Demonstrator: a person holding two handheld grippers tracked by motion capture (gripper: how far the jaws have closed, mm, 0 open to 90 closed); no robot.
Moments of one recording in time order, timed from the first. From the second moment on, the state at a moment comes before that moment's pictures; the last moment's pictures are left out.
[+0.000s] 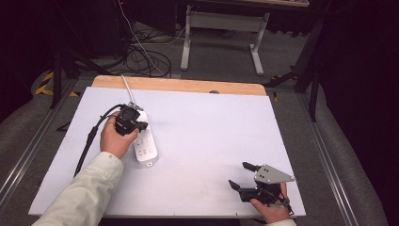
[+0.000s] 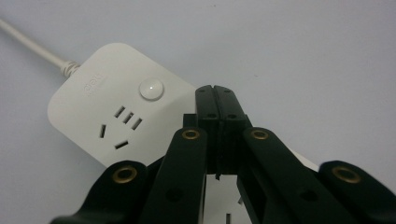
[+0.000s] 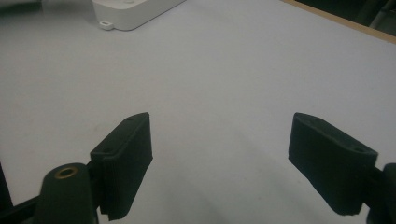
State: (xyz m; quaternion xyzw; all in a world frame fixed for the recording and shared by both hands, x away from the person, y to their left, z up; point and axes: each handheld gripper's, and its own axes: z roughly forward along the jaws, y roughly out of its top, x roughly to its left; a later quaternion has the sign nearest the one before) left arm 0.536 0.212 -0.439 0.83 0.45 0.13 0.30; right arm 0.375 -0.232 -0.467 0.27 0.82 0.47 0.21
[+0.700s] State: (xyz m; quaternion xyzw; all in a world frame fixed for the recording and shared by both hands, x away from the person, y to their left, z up) left arm 0.537 0.210 -0.444 0.83 0.45 0.14 0.29; right arm 0.375 -0.232 -0.467 0.27 0.82 0.47 0.21
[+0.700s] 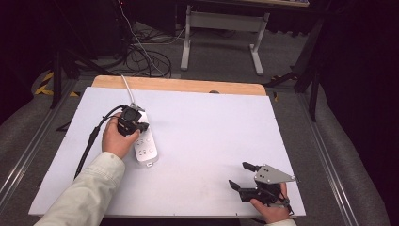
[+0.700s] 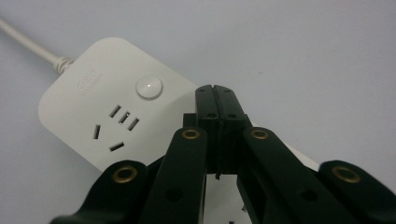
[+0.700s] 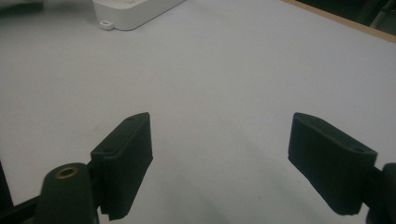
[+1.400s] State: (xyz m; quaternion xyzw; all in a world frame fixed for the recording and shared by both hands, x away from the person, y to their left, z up) left arm 0.535 0.207 -0.447 0.84 0.44 0.15 0.28; right arm 0.375 -0.232 -0.467 0.27 0.82 0.46 0.21
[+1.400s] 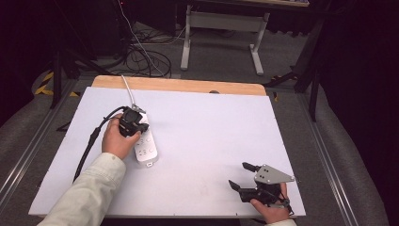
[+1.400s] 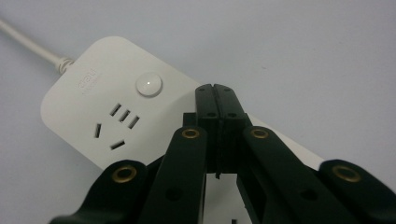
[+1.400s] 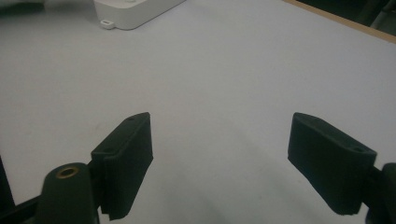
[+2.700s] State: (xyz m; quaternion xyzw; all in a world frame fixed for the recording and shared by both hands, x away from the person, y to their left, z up) left arm 0.526 0.202 -0.442 0.83 0.45 0.16 0.29; right arm 0.375 -0.233 -0.466 0.27 0.82 0.46 0.21
